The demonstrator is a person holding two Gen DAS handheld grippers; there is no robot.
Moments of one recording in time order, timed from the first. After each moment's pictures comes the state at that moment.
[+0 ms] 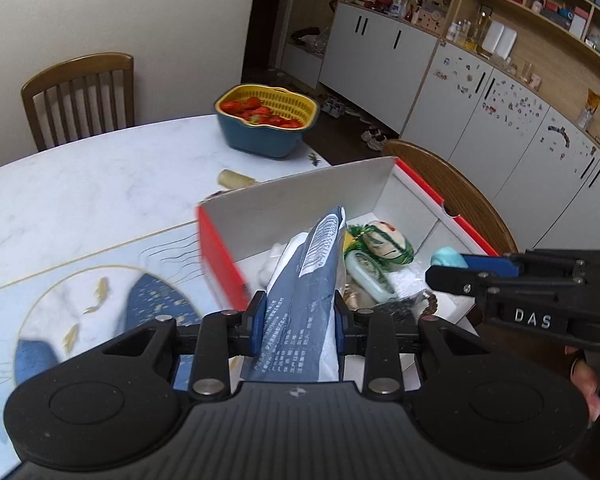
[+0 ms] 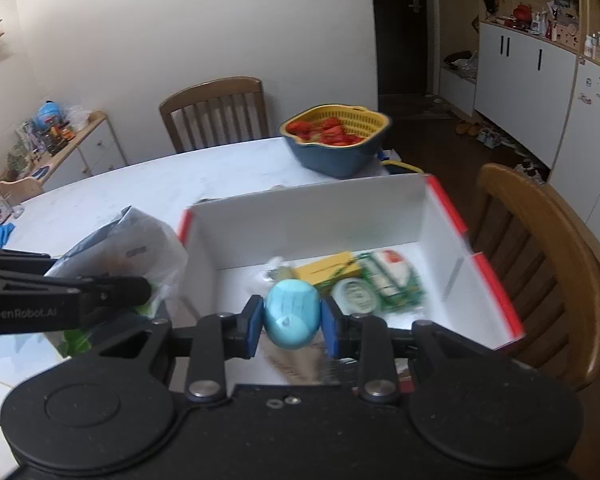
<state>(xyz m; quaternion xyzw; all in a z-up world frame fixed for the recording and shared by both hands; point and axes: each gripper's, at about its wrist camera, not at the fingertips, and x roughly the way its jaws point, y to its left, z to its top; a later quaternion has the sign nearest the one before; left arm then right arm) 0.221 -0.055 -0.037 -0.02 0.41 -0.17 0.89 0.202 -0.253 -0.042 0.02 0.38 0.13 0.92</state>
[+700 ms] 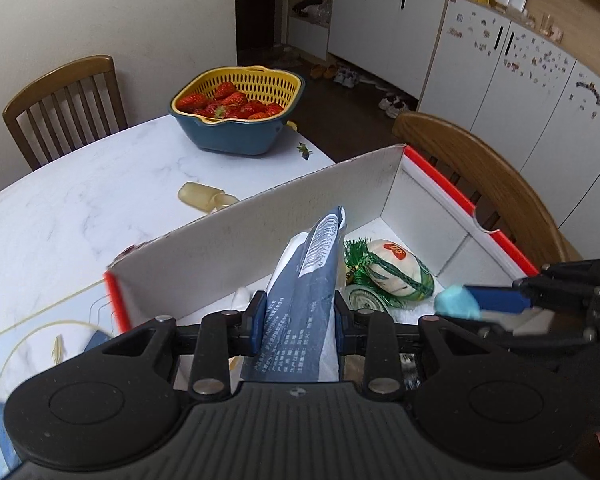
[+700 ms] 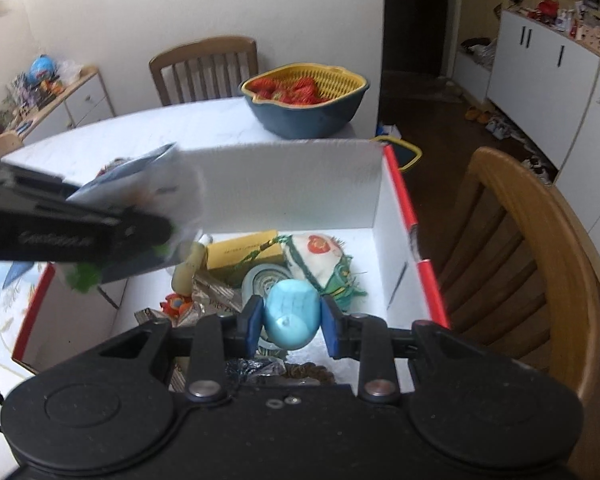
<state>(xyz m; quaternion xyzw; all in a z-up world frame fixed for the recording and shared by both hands) 0.305 -0.144 -0.072 0.05 0.44 -0.15 0.88 0.261 -0.292 -0.090 -0.04 0.43 0.16 0.89</state>
